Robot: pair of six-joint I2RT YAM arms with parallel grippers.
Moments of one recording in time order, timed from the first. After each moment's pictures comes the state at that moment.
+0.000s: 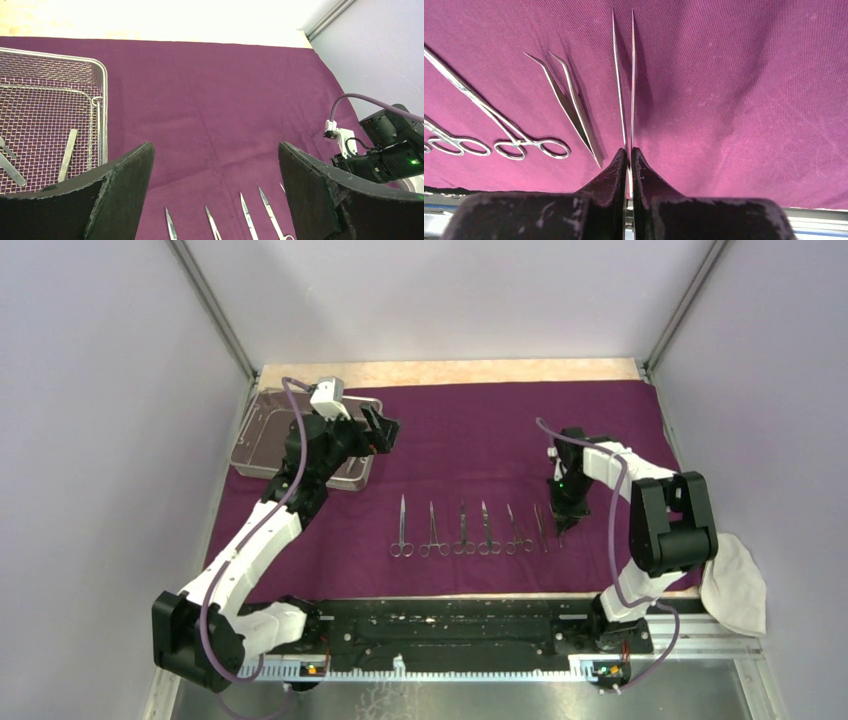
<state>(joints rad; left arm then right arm) -0.35 1.11 0.88 0.09 0.12 -0.45 0.17 1.67 1.03 -0.93 -0.07 0.19</state>
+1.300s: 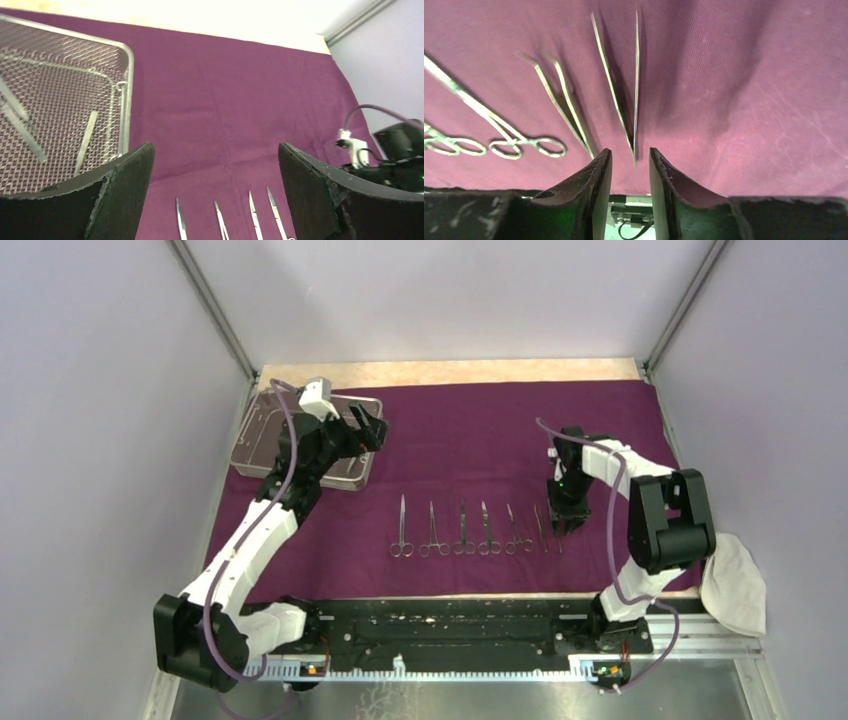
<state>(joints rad) -0.30 1.11 0.88 0.04 0.11 -0.48 0.17 1.71 1.04 -0.95 -0.06 0.19</state>
